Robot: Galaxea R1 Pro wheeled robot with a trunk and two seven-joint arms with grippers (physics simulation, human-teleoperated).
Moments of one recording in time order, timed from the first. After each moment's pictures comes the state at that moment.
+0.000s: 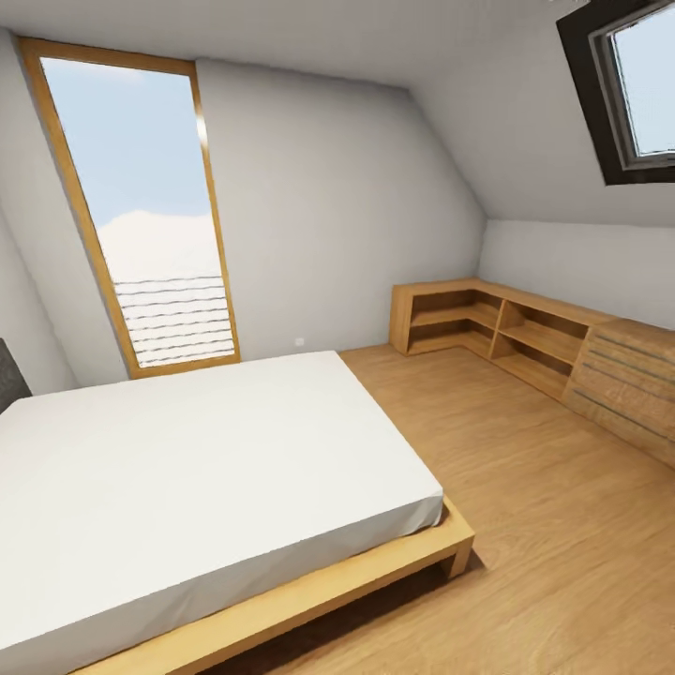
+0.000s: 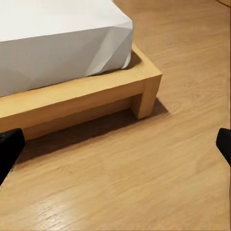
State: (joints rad) left arm -0.07 -0.03 0.11 -0.12 -0.02 -0.81 0.00; right arm -0.05 -0.05 -0.06 -0.27 -0.02 -0.89 -0.01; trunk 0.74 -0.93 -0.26
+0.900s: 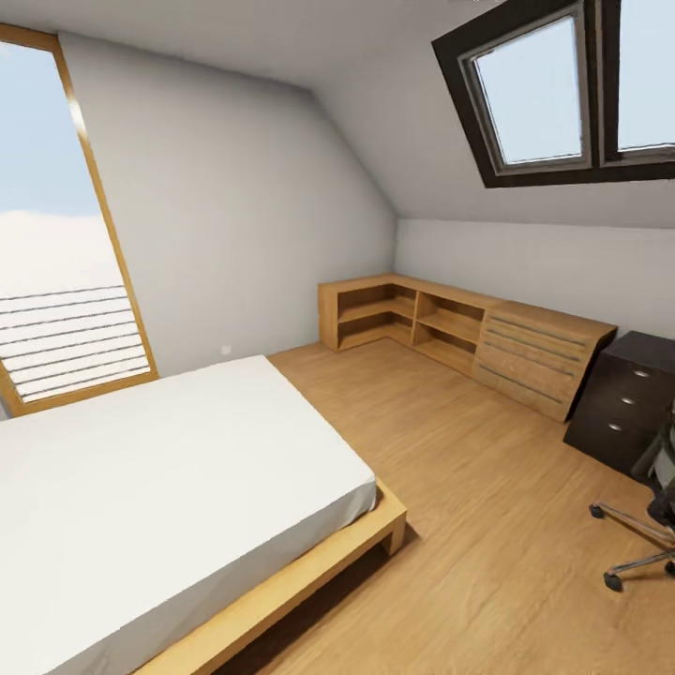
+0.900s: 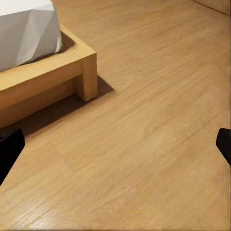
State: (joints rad) left arm -0.07 -0.04 0.11 -0.06 -0.03 -1.04 0.26; right arm -0.05 -0.05 -0.06 -0.25 -0.02 -0.88 -0.02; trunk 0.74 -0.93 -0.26
